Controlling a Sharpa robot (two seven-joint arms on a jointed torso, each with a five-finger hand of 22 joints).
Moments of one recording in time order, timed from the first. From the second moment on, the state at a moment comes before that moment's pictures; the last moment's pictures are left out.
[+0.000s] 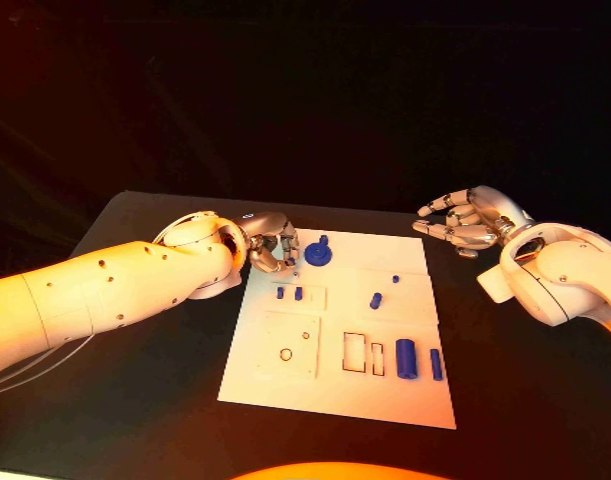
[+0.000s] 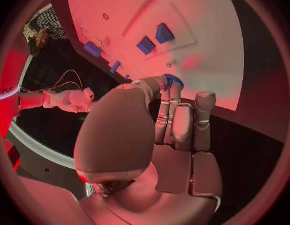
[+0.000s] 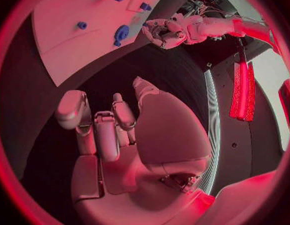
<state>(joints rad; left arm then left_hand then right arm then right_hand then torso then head) 1.13 -0.75 0.04 1.35 -1.41 -0.14 -0.09 1.50 -0.23 0.58 0.18 0.23 0.94 0.12 0.43 0.39 0.98 0.05 0.65 0.20 1.39 -0.02 1.43 1.04 0.15 1.08 0.09 1.27 0.89 1.32 -0.88 -0.16 1.52 -0.77 -0.50 -0.02 1.36 -0.12 0.20 0.29 0.19 0.80 0.18 0.26 0.29 1.27 0.09 1.28 1.19 1.46 0.02 1.50 1.31 0.10 1.32 0.12 1.09 1.21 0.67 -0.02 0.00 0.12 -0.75</state>
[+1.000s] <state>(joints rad) 1.13 -0.71 0.02 1.30 -1.39 -0.12 -0.09 1.50 -0.23 0.58 0.18 0.23 0.94 0.12 0.43 0.39 0.98 0.05 0.65 0.20 1.39 -0.02 1.43 1.04 0.15 1.08 0.09 1.27 0.88 1.32 -0.88 -0.16 1.52 -0.77 -0.50 -0.02 1.36 -0.12 0.20 0.29 0.19 0.80 0.18 0.26 0.29 1.27 0.09 1.28 1.19 1.46 0.02 1.50 1.31 0.10 1.32 0.12 1.09 1.21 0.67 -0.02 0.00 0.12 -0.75</state>
